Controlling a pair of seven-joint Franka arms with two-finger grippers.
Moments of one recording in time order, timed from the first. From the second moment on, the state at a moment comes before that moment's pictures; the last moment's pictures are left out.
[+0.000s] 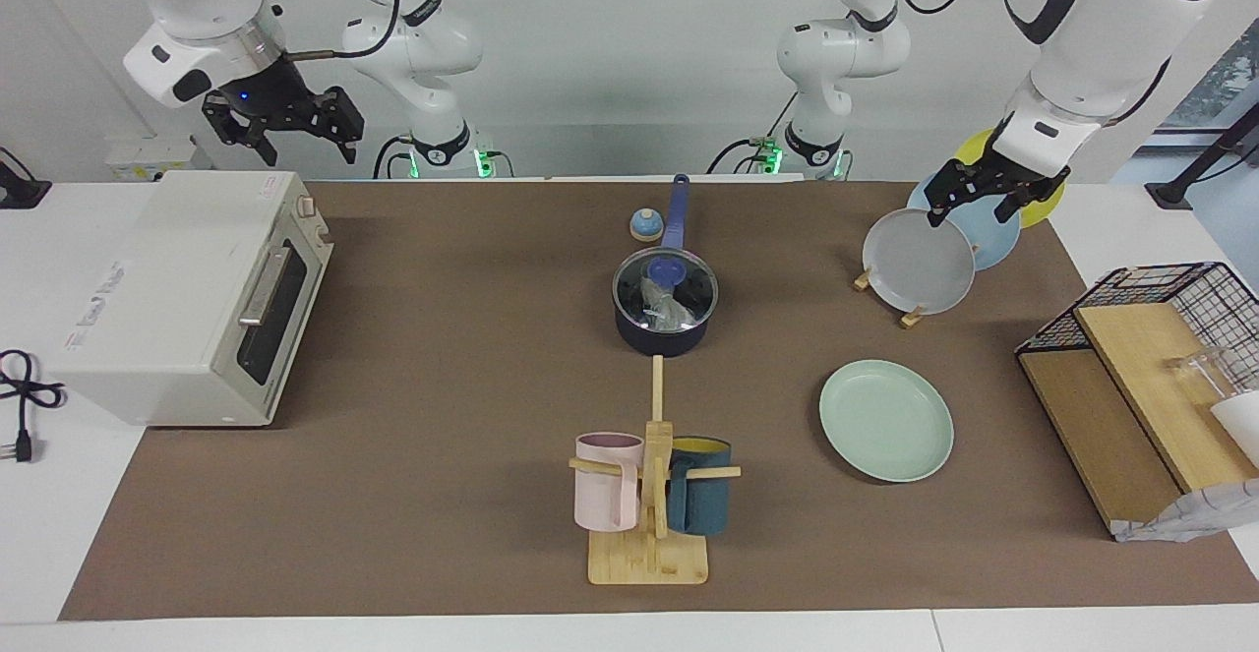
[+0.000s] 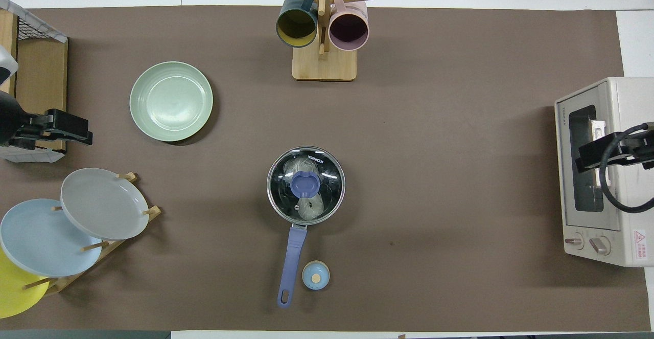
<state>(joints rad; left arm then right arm) 0.00 -0.02 -0.07 -1.65 -0.02 1.56 -0.07 0.03 -0.02 -0.03 -1.51 -0.02 1.31 -0.02</state>
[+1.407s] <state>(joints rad) 0.00 -0.02 -0.07 -1.65 -0.02 1.56 -0.07 0.03 -0.02 -0.01 -1.54 -0.02 1.38 -0.02</state>
